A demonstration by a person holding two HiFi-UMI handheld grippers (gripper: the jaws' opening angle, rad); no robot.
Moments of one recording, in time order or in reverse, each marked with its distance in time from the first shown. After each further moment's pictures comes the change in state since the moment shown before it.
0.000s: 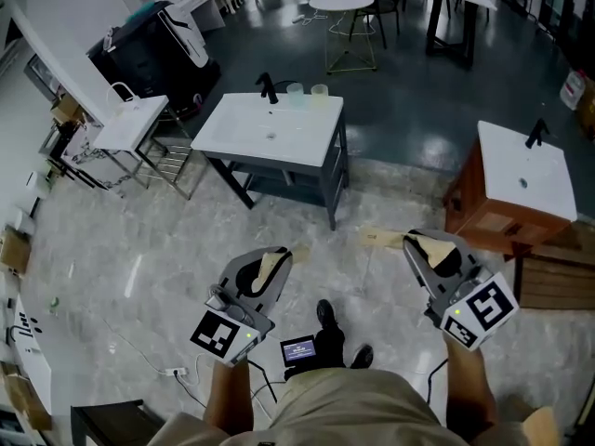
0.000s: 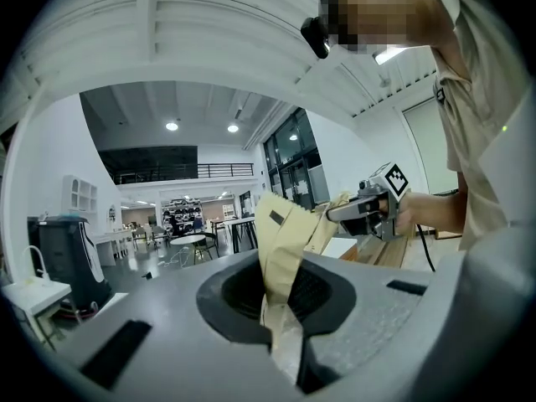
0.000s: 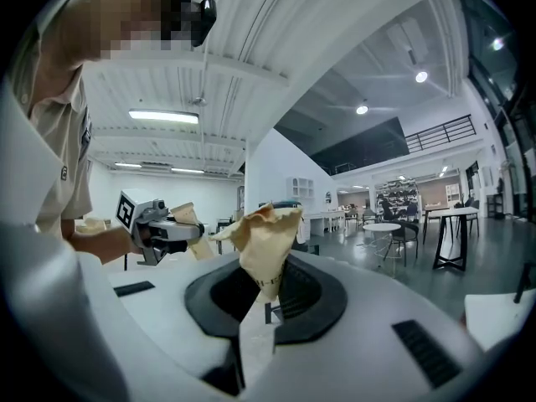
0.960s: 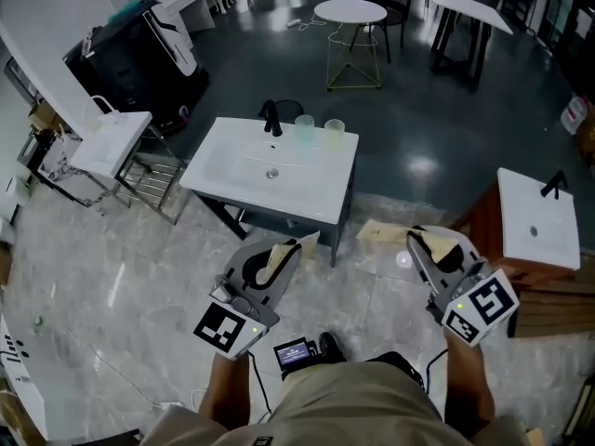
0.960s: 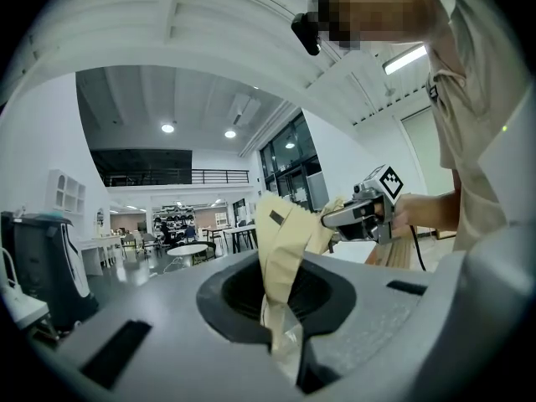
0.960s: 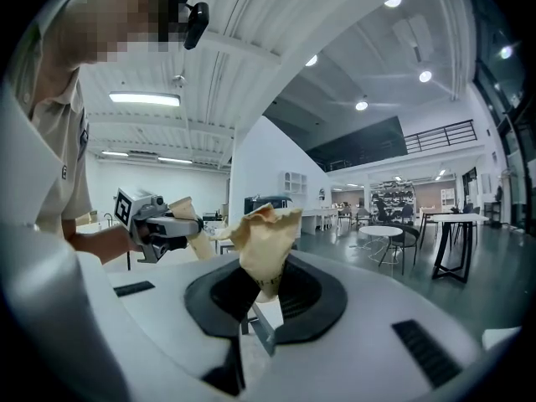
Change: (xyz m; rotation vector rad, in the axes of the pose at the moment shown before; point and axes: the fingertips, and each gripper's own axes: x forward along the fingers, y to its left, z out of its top) left arm 0.137 0.253 -0.019 -0.001 -0.097 -0.064; right arm 0.257 -0.129 0.023 -0.026 0.042 -0.051
